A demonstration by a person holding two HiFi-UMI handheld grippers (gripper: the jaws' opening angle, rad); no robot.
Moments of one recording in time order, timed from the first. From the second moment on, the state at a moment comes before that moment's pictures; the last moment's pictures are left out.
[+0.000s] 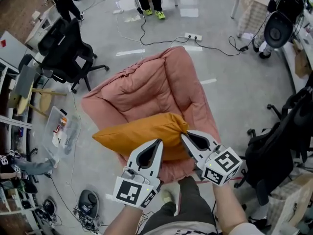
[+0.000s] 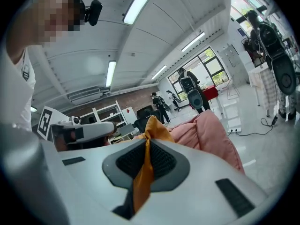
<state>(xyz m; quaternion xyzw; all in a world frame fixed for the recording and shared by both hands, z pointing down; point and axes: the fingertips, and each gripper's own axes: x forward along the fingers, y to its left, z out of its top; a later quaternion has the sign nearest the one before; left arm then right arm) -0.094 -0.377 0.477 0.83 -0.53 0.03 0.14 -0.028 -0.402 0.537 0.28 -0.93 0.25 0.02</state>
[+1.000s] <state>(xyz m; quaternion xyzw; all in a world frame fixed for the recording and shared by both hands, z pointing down) -0.105 -0.229 0.292 0.88 -0.46 -0.08 0.07 -0.002 -0.291 0.295 0.40 -0.91 0.14 -0.03</state>
